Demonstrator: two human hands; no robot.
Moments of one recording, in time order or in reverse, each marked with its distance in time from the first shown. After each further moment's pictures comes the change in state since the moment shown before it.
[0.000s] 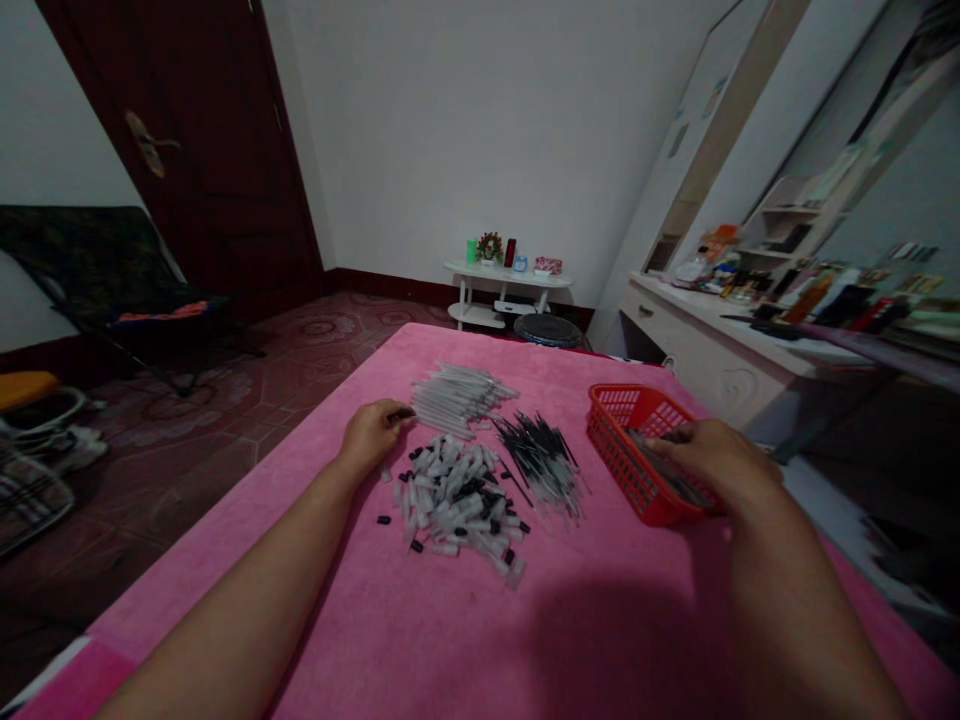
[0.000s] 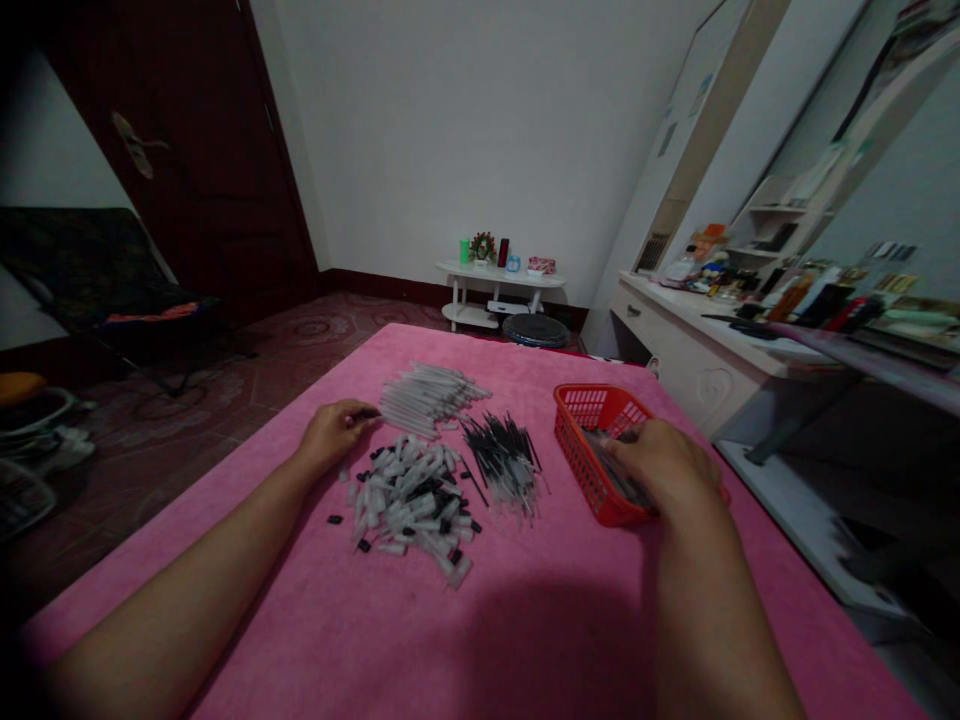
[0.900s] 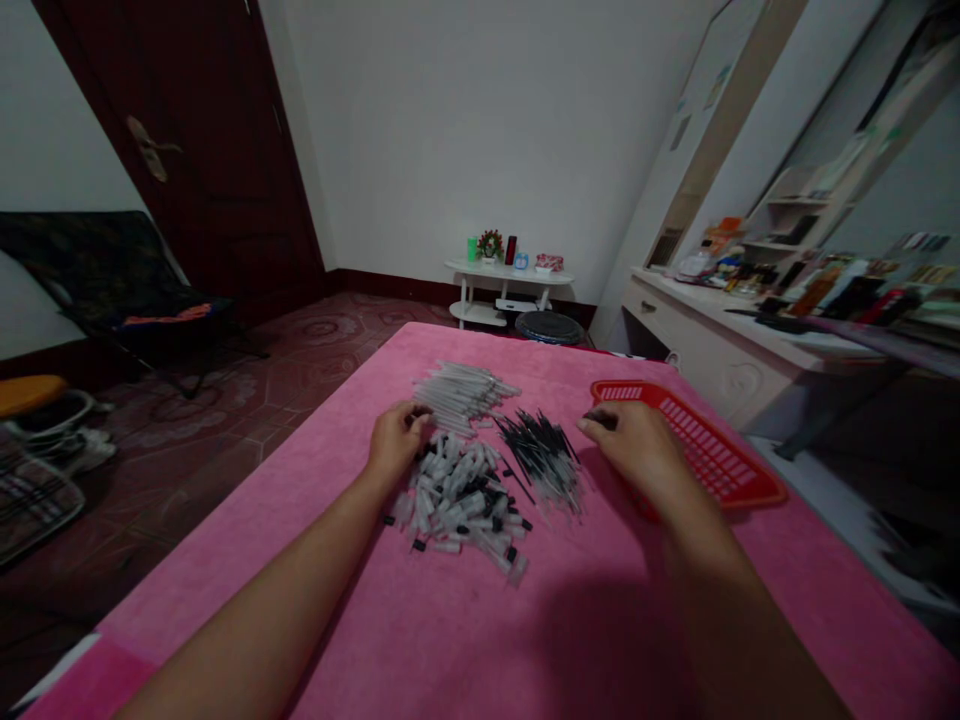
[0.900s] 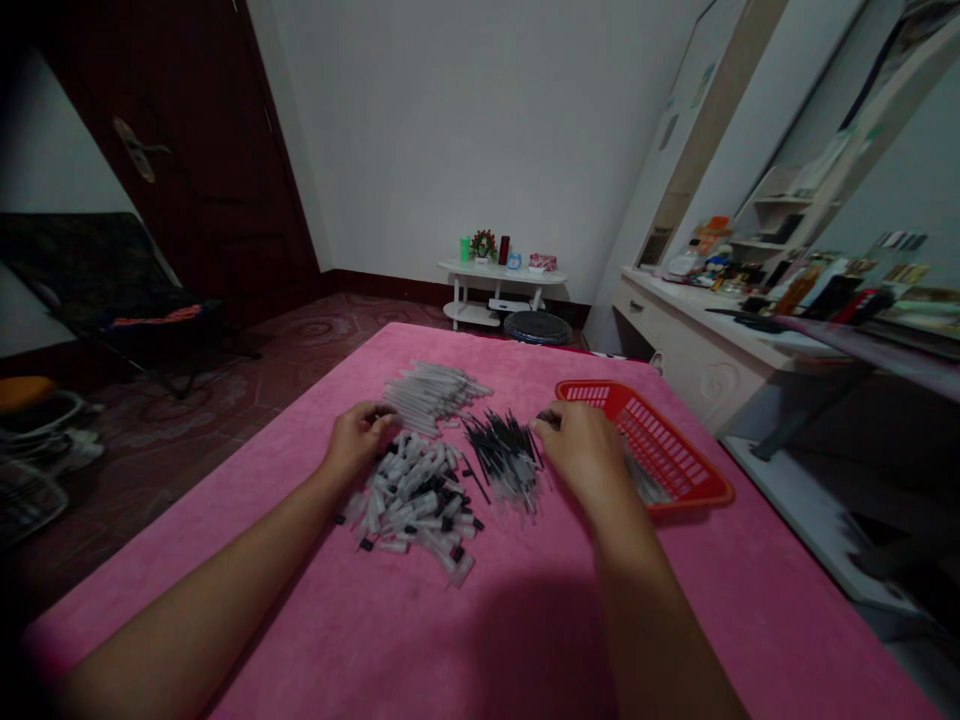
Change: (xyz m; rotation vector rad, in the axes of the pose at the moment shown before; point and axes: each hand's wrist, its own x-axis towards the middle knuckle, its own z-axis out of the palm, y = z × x) left_hand -0.011 0.030 0.033 -0.248 0.154 -0.081; right_hand -0.029 -0.073 0.020 0.220 0.026 -0.392
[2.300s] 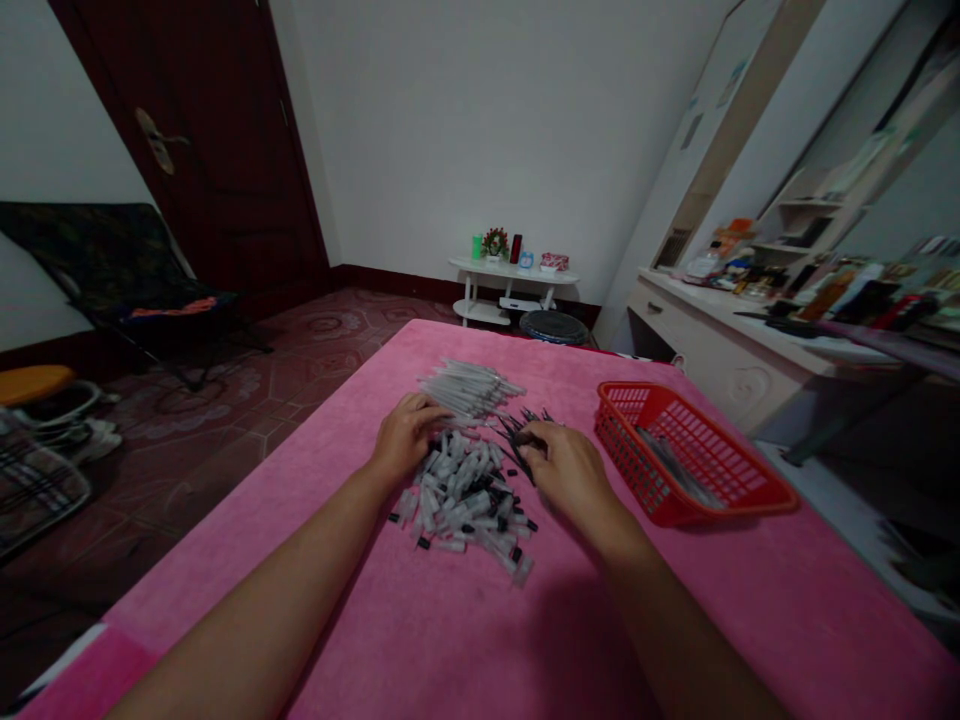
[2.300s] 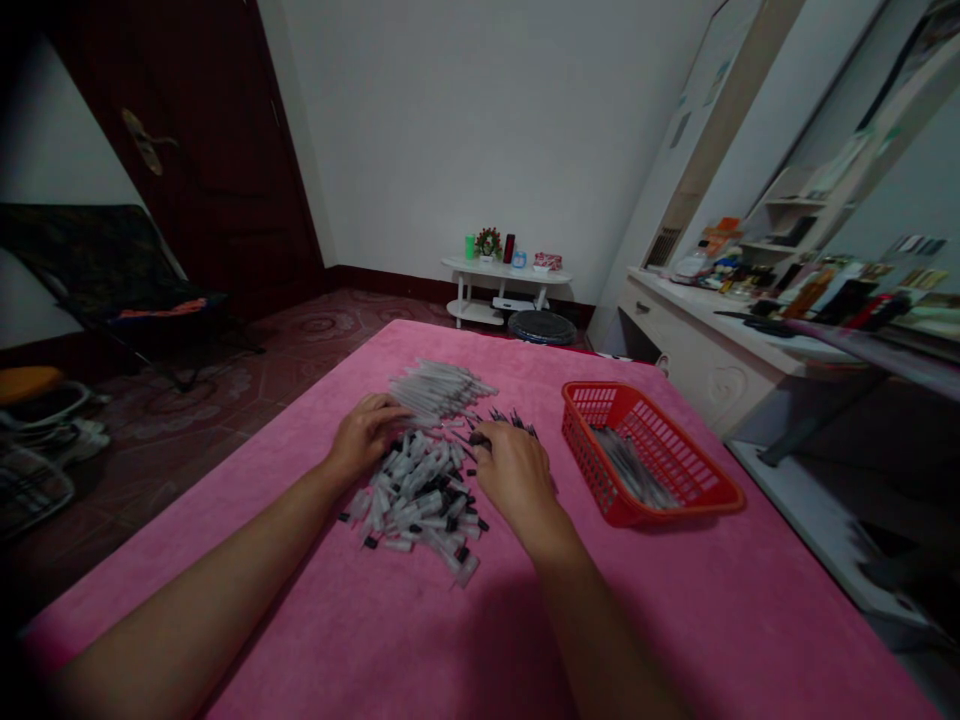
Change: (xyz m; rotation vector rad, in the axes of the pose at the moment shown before) left_hand -0.001 0.015 -0.015 0.176 -0.152 0.438; right_hand -0.030 -0.059 0.046 0.074 -0.069 -0.227
